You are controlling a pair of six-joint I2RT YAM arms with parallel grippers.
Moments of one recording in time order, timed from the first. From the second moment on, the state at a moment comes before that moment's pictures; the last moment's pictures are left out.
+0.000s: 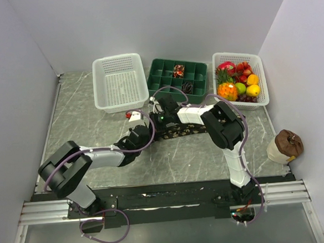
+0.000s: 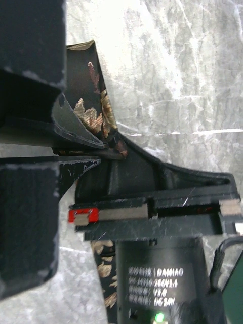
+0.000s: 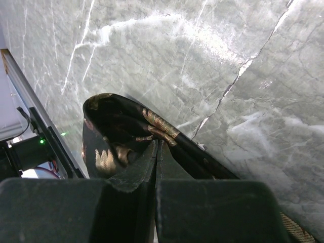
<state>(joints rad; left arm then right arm) -0.82 1.55 0.61 0.41 -0.46 -0.70 0.62 2.13 1.36 -0.11 -0.61 0.51</state>
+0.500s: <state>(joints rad) -0.83 1.72 0.64 0.57 -0.52 -0.72 0.58 2.11 1.35 -0.15 -0.54 0.48</state>
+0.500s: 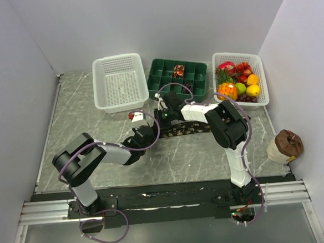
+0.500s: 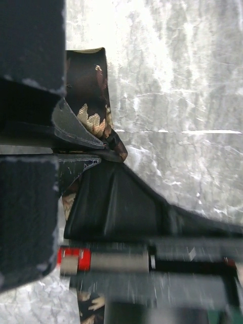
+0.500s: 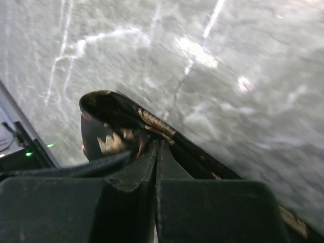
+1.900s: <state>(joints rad) -0.86 1.78 0.68 0.59 -0.40 -0.73 0.56 2.00 1.27 -0.16 -0.56 0.45</state>
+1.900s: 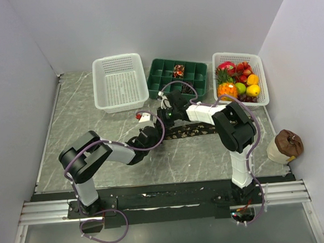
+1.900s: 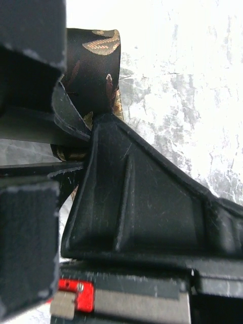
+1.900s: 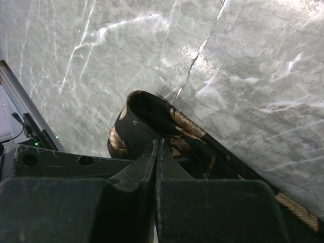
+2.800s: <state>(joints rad) -0.87 1.62 0.68 0.41 -0.39 -0.76 0.57 2.02 1.26 -0.17 -0.47 0.43</state>
